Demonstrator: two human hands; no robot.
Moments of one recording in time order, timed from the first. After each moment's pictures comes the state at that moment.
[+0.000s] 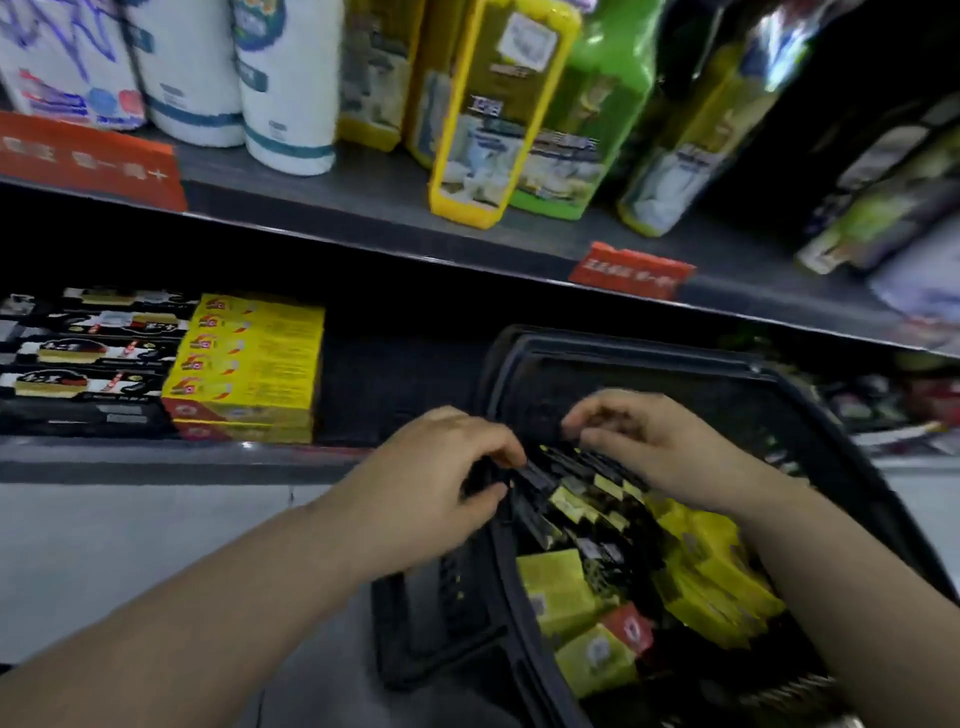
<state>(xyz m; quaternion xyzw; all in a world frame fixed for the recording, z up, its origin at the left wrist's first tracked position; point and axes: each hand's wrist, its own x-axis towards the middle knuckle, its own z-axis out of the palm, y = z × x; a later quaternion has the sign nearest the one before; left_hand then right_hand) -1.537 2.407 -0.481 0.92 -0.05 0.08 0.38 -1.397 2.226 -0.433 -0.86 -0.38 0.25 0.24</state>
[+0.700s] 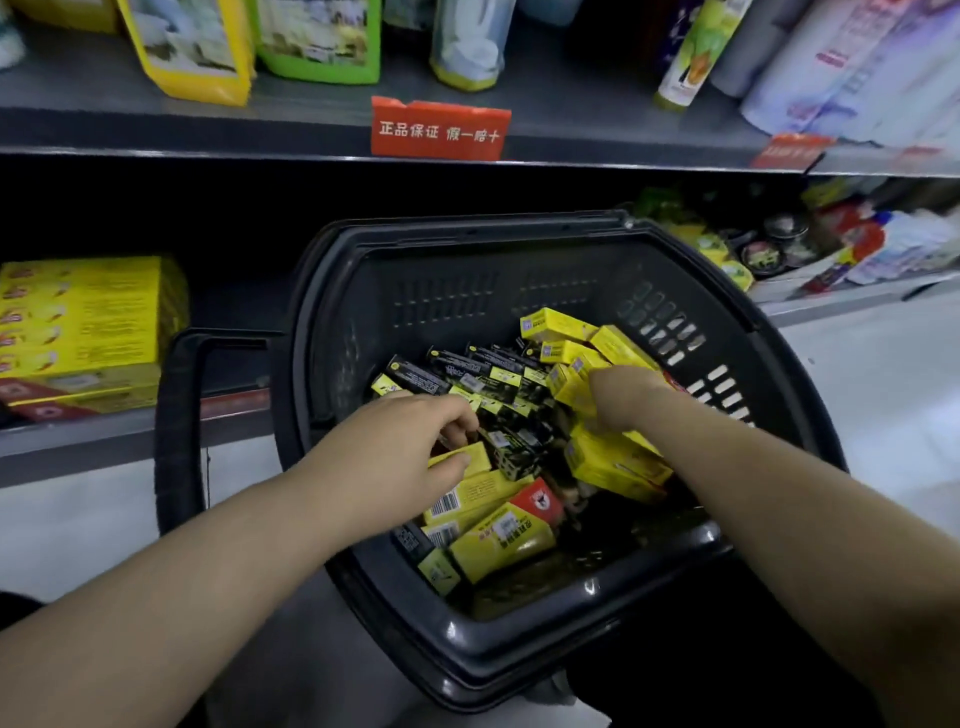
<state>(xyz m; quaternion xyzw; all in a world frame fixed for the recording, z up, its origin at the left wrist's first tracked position) -1.519 2.292 -0.491 0.94 -0.06 -0.06 0.33 -1.339 2.077 -0.531 -0.92 -0.19 0.23 -0.26</state>
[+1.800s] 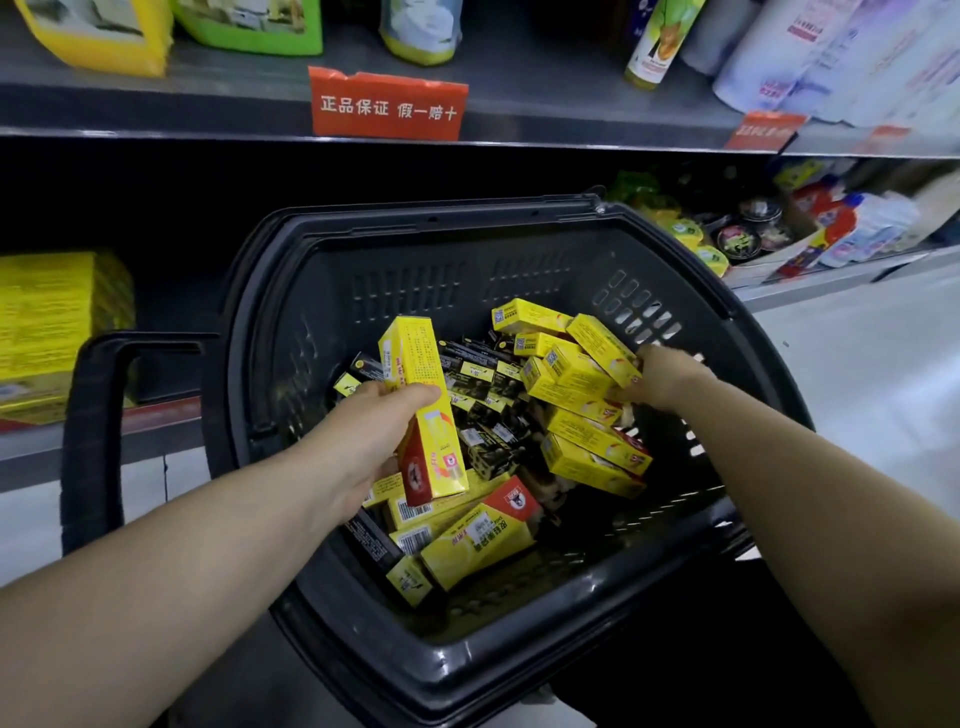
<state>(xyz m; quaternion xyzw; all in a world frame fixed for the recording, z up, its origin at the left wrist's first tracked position) -1.479 2.266 -0.517 0.57 0.33 -0.16 0.73 -1.294 2.005 -0.536 -0.97 0.01 0.22 -0.09</state>
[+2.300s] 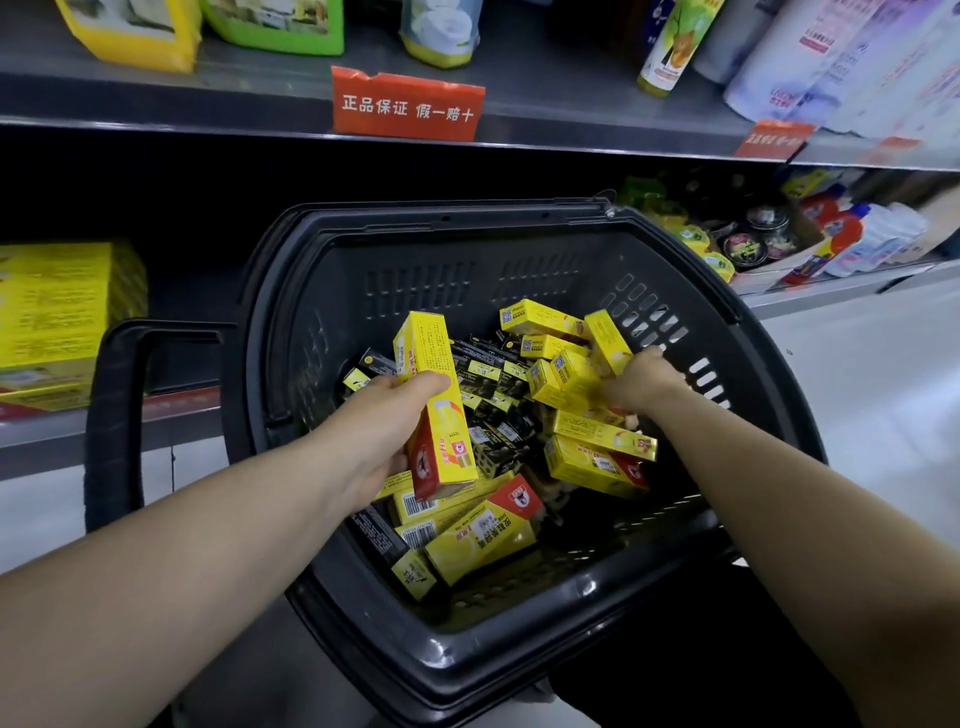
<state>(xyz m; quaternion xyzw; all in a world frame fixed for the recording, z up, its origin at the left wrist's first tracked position) -1.477 2.266 -0.523 0.56 0.34 -0.16 0.74 -1.317 2.035 -0.540 -0.97 0.11 0.20 0.06</state>
